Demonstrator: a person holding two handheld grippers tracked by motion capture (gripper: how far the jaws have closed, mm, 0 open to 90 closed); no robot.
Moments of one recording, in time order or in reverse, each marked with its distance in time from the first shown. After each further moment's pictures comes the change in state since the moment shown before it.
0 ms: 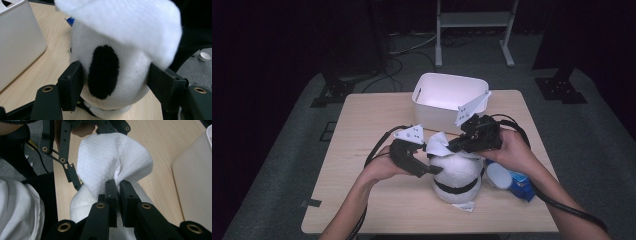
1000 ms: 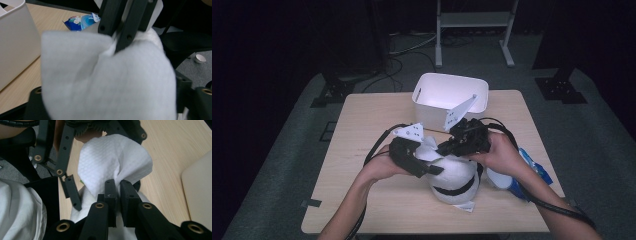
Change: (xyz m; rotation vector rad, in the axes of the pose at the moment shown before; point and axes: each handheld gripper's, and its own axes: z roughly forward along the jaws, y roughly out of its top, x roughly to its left) left arm -0.004 0.009 -0.005 -0.003 -0.014 -0.010; right arm 0.009 0.011 0.018 -0.024 0.029 -0.023
